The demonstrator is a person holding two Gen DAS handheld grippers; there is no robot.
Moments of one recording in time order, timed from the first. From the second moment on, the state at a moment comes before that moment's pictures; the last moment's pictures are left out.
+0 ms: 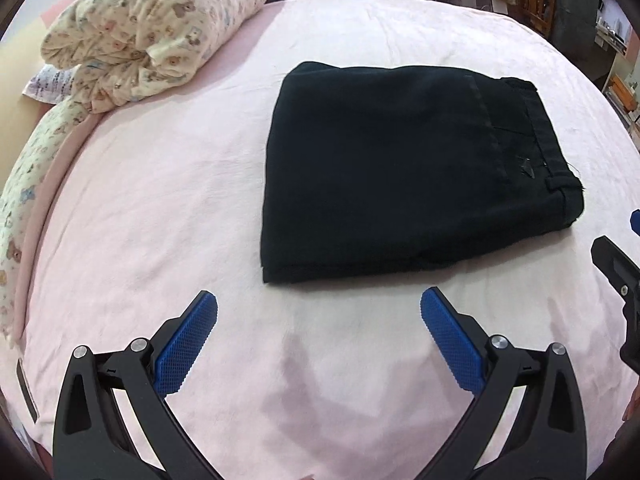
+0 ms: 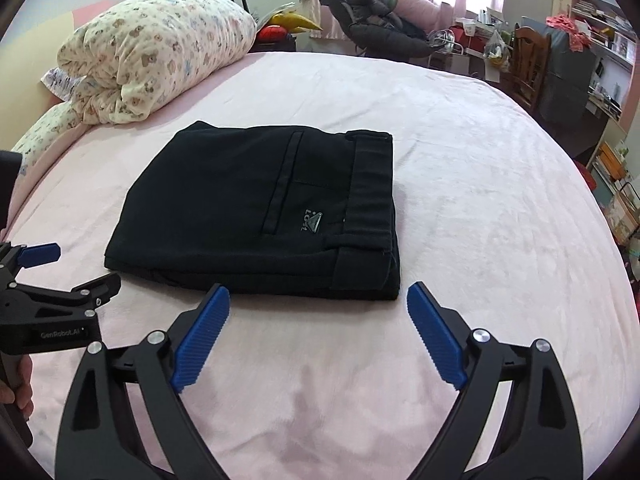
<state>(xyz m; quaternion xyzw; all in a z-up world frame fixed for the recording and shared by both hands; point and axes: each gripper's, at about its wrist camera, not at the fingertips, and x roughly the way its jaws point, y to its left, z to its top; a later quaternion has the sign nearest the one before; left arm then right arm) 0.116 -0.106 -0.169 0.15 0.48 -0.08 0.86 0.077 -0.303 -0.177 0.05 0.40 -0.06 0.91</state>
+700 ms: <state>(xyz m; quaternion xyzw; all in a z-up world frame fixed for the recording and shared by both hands) 0.071 -0.074 -0.126 0.15 0.44 -0.06 0.88 0.033 -0.282 -0.141 0.07 0.37 -0.08 0.92</state>
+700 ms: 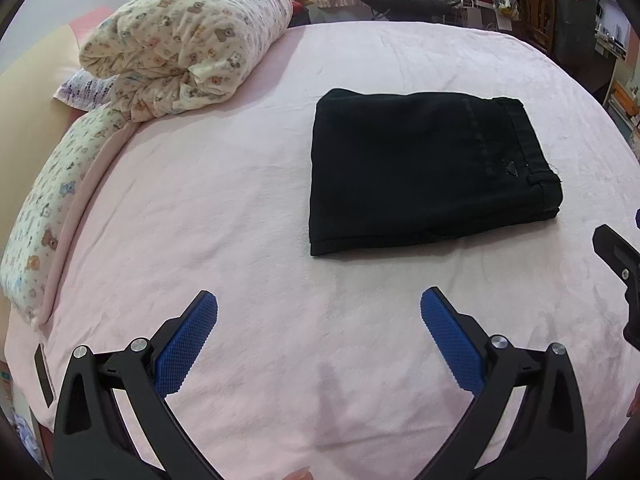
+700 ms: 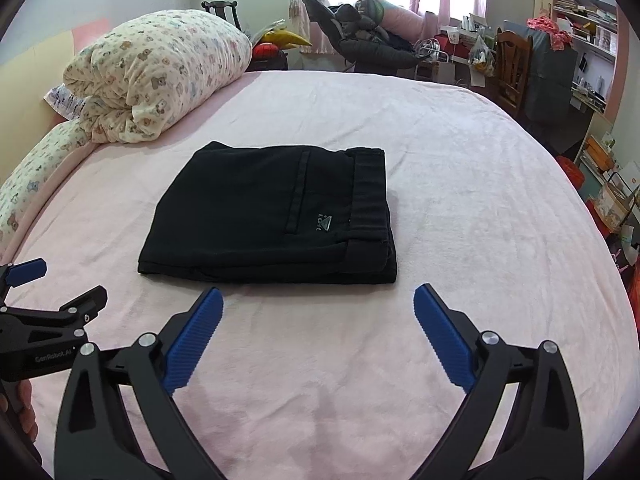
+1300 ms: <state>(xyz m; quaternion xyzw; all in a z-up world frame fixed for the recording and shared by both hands) 0.039 -0.054 -0.073 0.14 0.38 -0.06 0.91 0.014 -0.253 -0.115 0.06 0.36 -0.07 0.93</state>
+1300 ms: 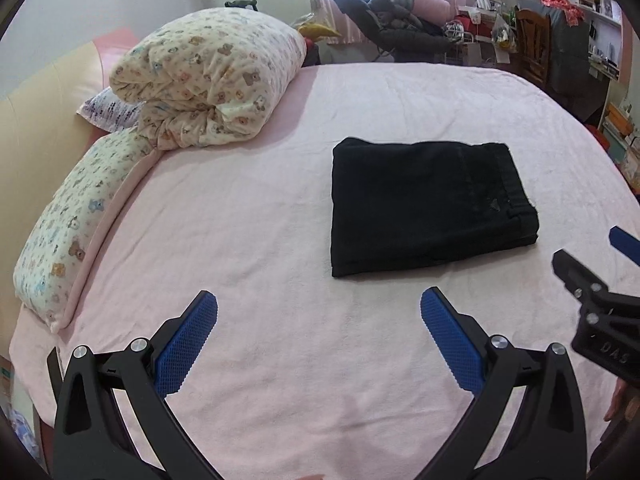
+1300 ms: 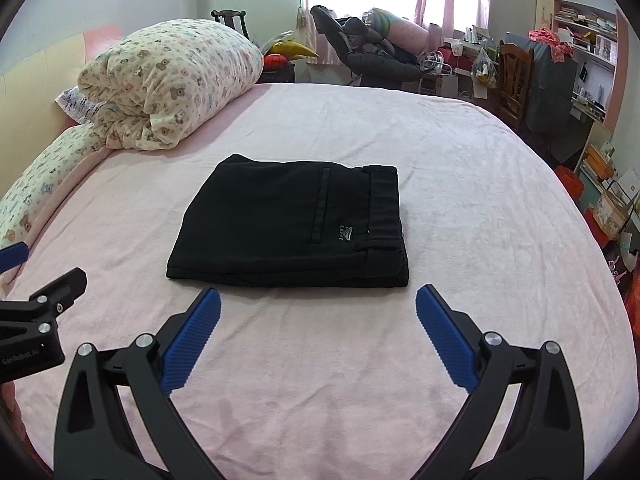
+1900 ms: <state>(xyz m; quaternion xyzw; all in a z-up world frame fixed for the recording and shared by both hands) 0.031 -0.046 -0.066 0.11 0.37 -0.07 0.92 0.001 -0.250 -0.106 0.05 0.36 -0.10 0.93</state>
